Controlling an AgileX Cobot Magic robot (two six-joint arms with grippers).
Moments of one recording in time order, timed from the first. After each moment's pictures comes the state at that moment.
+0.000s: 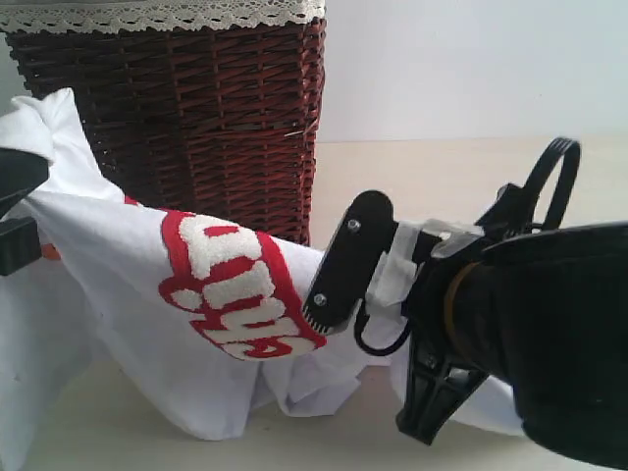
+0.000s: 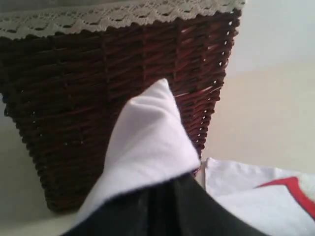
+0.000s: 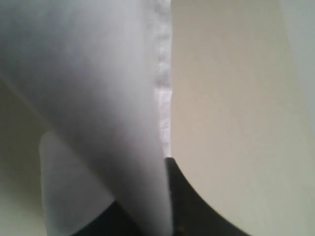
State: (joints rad) left arm -0.84 0.81 -0.51 -1.71 -0.41 1.57; right arm 1.12 1.42 -0.79 -0.88 0.93 0.59
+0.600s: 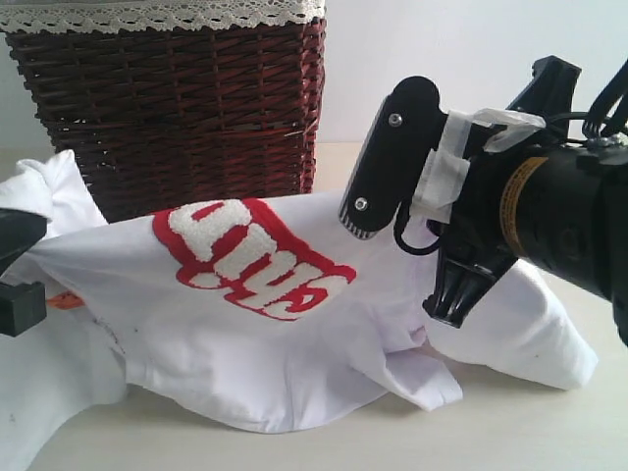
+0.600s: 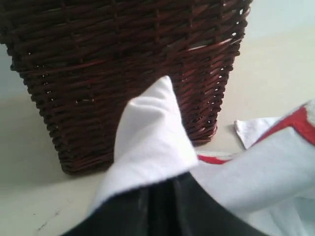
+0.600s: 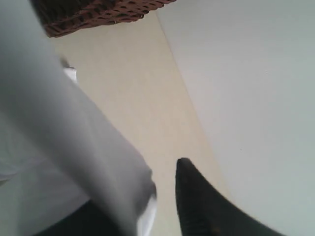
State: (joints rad) left arm -0.84 0.81 -0.42 -1.74 -0.43 1.59; right arm 1.00 1.30 -0.79 -1.20 0.83 0.57
